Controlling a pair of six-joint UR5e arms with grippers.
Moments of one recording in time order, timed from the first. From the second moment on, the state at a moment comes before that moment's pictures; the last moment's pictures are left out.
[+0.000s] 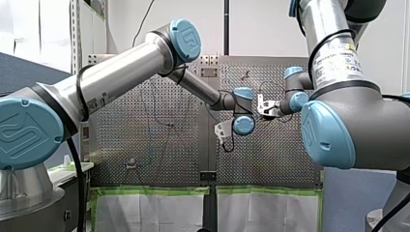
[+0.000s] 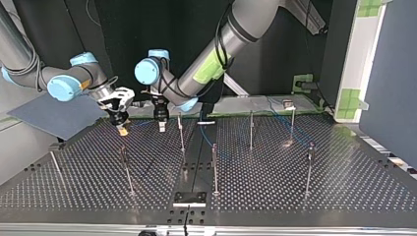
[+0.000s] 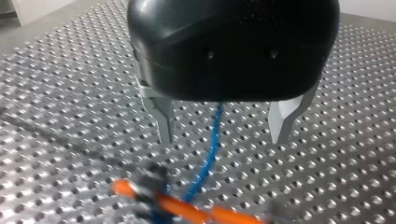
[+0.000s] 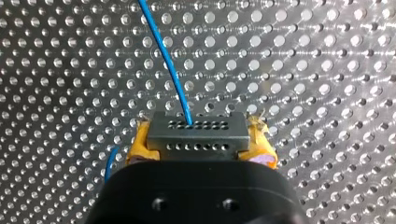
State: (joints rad) left arm -0.76 -2.54 -0.98 -2.75 -2.25 -1.90; right arm 1.75 -1.05 1.56 -0.29 1.10 1.54
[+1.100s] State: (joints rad) left arm -0.78 -2.53 -0.91 -2.91 -2.28 -1.98; right arm 1.77 -1.09 1.56 -0.29 1.07 1.59
